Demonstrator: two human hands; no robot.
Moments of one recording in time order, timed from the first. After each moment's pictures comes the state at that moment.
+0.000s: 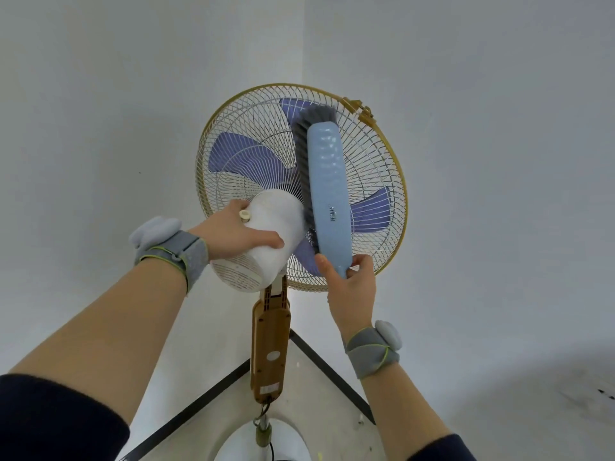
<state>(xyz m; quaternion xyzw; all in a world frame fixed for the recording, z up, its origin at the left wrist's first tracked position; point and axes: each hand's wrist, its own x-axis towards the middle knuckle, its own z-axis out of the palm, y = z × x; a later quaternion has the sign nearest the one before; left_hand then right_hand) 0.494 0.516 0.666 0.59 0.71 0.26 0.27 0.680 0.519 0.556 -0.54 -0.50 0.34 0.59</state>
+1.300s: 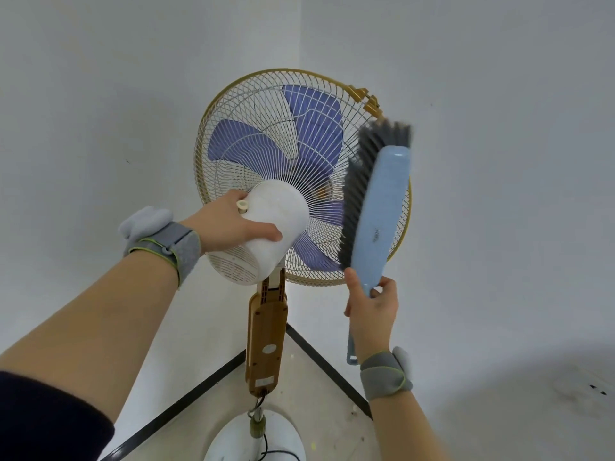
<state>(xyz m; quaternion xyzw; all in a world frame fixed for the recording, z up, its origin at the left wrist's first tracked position) 0.498 0.520 0.666 0.61 0.70 0.26 0.25 0.714 0.509 0.528 -0.55 -0.36 0.39 0.65</state>
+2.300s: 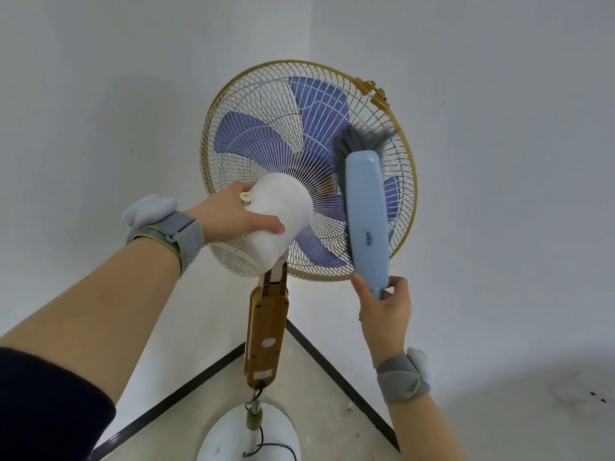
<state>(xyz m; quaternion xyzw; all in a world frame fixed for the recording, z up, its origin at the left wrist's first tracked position) 0.491 0.528 0.664 0.61 0.70 0.26 0.27 0.729 0.512 0.523 -0.60 -0.43 0.32 0.59</state>
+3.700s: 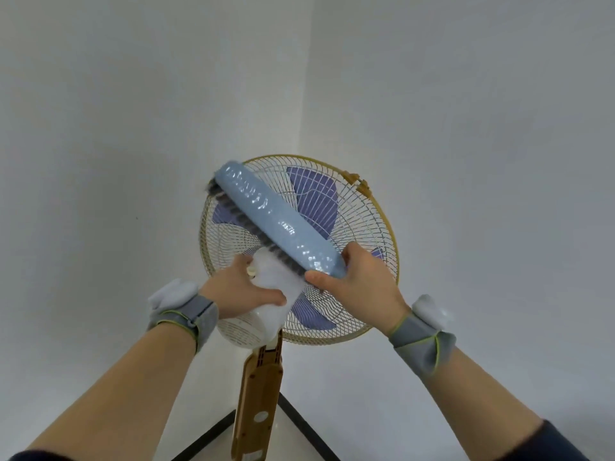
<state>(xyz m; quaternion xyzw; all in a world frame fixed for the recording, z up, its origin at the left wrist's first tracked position) 0.490 0.524 0.661 0.61 0.70 0.26 0.27 0.695 0.519 0.694 -0.57 -0.75 0.09 0.31</state>
